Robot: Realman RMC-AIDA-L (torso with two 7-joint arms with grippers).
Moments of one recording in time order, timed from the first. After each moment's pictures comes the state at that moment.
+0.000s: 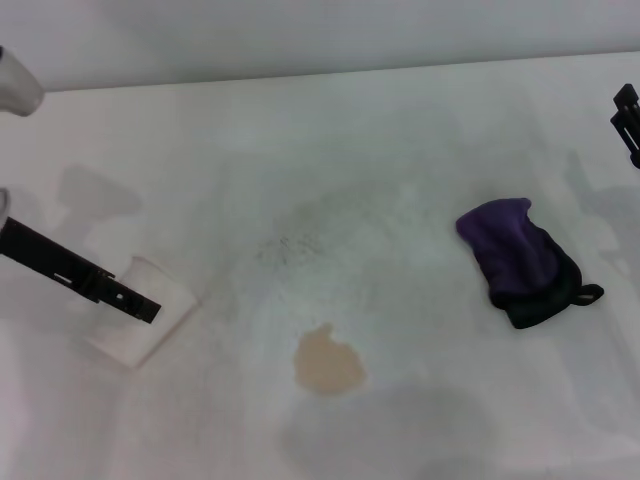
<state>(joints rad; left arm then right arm) -1.19 -2.07 2.85 -0.67 0.52 1.55 -1.86 0.39 2.02 -0.35 0.16 2.16 1.38 -2.81</state>
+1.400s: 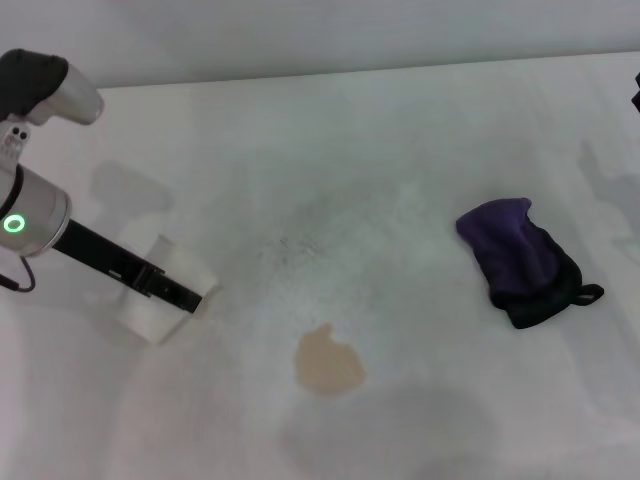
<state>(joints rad) -1.18 -2.07 2.85 -0.47 0.53 1.36 -1.94 0.39 2.02 -0.34 0.10 2.17 1.37 -2.81</state>
